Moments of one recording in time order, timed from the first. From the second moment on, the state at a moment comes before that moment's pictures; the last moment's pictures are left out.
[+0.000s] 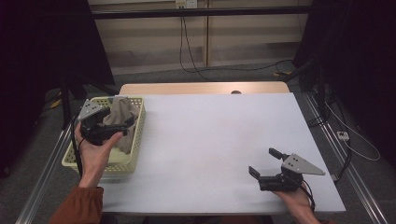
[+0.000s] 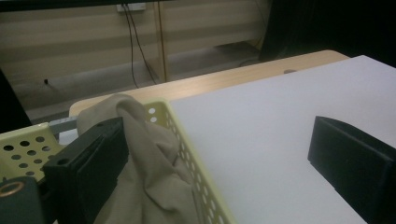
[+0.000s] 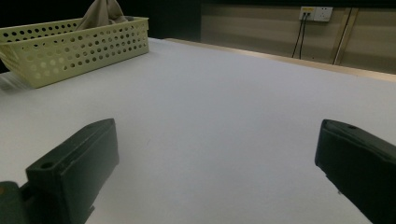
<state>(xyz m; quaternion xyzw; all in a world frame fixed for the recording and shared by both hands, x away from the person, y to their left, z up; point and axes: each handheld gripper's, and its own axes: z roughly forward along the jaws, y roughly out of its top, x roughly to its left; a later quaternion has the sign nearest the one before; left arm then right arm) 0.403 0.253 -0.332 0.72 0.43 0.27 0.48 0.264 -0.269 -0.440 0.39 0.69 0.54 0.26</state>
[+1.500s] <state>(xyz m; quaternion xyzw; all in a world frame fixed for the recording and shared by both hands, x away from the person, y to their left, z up) 0.486 0.266 -0.387 0.72 0.53 0.19 0.40 0.264 -0.268 -0.441 0.39 0.70 0.54 0.26</state>
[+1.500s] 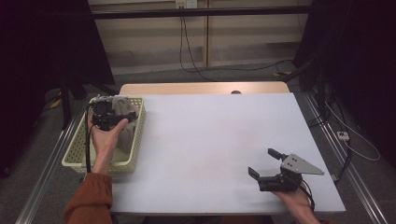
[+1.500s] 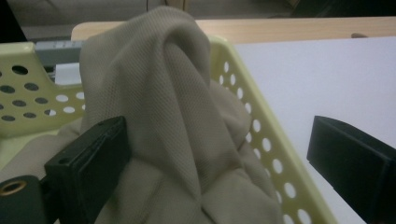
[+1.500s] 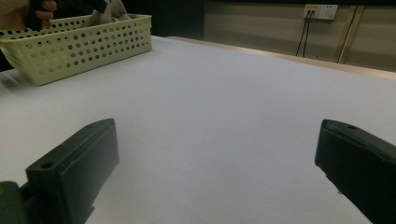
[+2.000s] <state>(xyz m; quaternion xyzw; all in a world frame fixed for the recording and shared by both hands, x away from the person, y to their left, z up) 0.496 0.271 -0.405 0.73 0.56 0.19 0.34 0.263 -0.267 -0.441 0.39 0.70 0.54 0.26</state>
